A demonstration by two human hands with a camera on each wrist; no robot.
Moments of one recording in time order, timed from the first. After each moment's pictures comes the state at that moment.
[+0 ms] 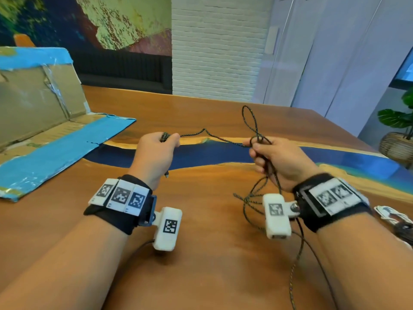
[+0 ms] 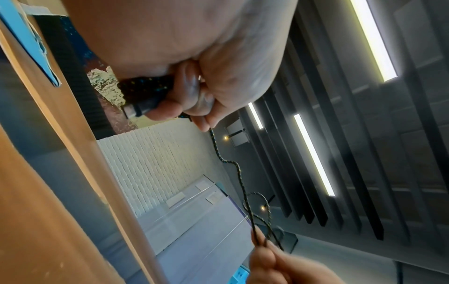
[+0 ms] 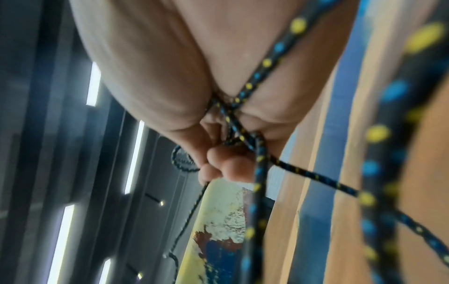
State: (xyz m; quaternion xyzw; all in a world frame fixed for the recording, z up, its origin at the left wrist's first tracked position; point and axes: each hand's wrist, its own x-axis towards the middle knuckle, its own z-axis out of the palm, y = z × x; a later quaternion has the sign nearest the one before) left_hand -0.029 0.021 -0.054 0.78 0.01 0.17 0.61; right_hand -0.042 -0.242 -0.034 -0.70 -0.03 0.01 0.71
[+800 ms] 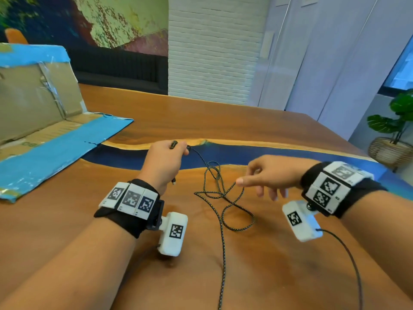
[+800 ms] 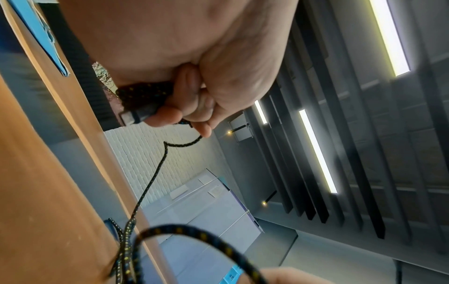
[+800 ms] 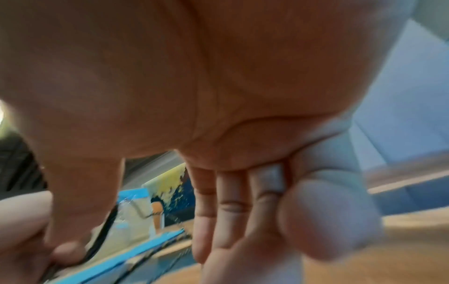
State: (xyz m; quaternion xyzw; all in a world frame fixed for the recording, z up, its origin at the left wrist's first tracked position) left_hand -0.030 0.013 -0.060 0.77 0.01 0.12 0.63; right_hand -0.051 -0.240 -0.010 -0.97 -0.07 0.18 0.15
